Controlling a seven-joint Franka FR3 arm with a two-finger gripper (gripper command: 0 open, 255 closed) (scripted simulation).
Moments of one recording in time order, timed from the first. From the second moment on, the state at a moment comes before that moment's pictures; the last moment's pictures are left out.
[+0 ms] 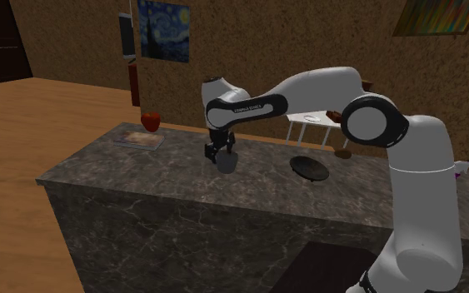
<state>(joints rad) 0.01 0.48 0.15 -1.47 -0.28 1.85 0.22</state>
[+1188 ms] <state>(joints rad) 0.01 0.52 0.14 -1.52 -0.29 1.93 0.23</state>
